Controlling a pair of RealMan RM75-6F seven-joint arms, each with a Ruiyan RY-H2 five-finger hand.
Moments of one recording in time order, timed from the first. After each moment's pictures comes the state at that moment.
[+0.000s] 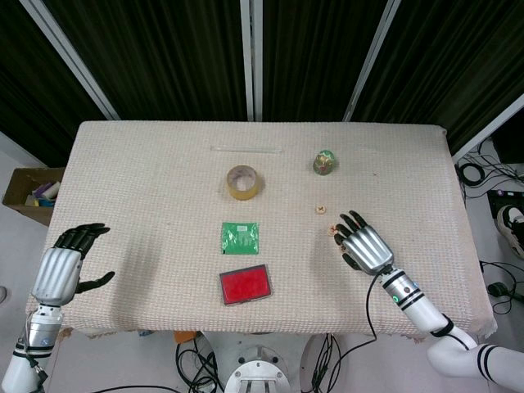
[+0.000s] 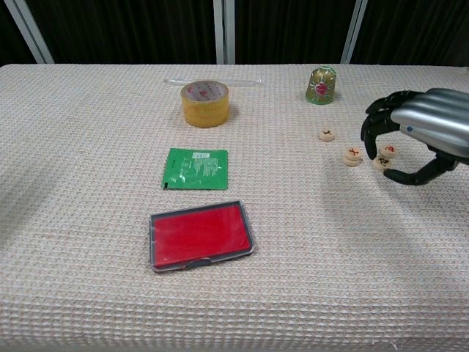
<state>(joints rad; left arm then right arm) -0.15 -1.24 -0.03 -1.61 1.60 1.53 -0.01 0.56 -1.41 0.02 -1.41 -1.55 1.08 -0.28</state>
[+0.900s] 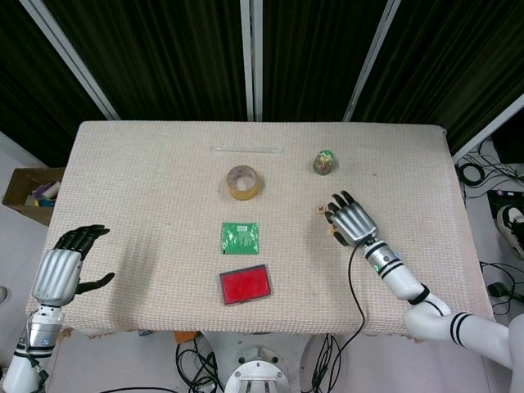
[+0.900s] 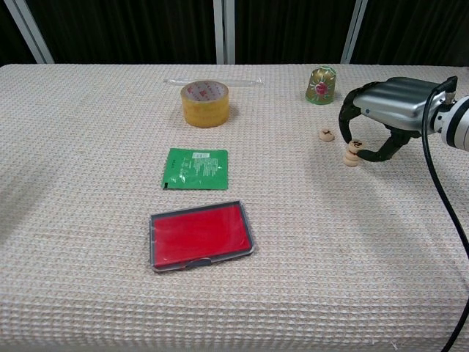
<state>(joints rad) -0.14 -1.25 -0.03 -1.60 1.58 1.52 -0.02 0.70 -1.50 0.10 -1.28 -1.36 0.87 -0.35</state>
